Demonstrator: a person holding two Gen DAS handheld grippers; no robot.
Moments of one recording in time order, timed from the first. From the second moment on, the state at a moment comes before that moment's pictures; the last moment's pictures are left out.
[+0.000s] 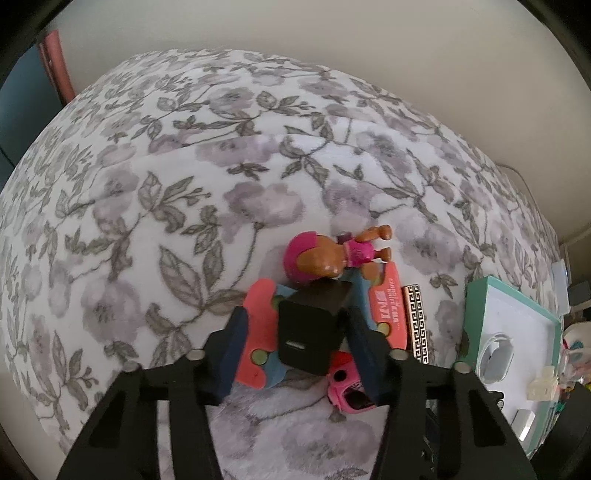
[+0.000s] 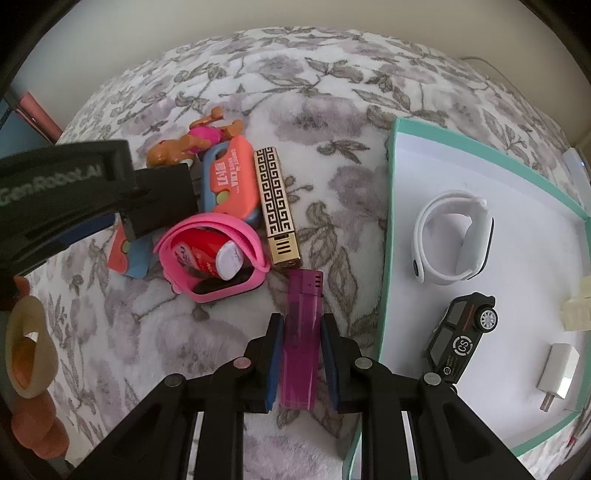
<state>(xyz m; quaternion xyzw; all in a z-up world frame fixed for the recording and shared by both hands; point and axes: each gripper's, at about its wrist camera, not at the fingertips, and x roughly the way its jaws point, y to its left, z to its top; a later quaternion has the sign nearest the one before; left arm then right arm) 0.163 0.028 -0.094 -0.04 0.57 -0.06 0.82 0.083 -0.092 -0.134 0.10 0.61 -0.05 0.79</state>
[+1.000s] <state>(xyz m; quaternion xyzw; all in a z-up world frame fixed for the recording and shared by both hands) 0.149 0.033 -0.032 -0.05 0.50 -0.06 0.87 0.068 -0.111 -0.080 0.13 0.56 -0.04 0.82</state>
